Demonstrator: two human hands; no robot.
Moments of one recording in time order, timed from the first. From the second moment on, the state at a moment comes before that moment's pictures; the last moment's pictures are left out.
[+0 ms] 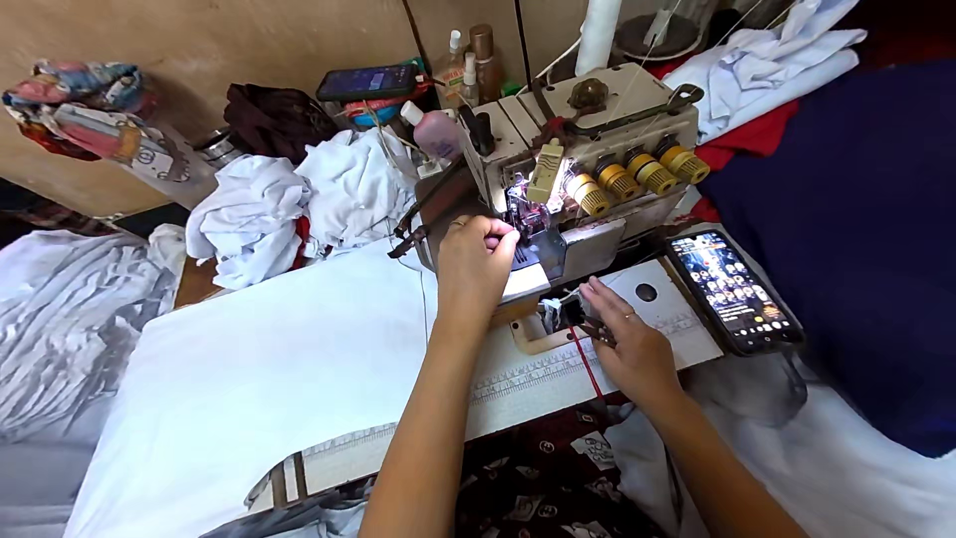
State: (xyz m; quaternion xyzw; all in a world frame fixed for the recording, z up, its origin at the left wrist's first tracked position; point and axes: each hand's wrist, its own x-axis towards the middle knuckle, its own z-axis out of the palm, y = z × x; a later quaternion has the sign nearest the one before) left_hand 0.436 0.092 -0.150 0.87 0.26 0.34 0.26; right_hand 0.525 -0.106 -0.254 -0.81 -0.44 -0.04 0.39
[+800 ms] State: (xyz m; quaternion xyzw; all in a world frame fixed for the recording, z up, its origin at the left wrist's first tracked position) left_hand 0.413 0.106 -0.144 0.86 0.23 0.27 0.37; right_hand 0.523 -0.108 -0.257 -0.80 -0.45 -0.06 0.40
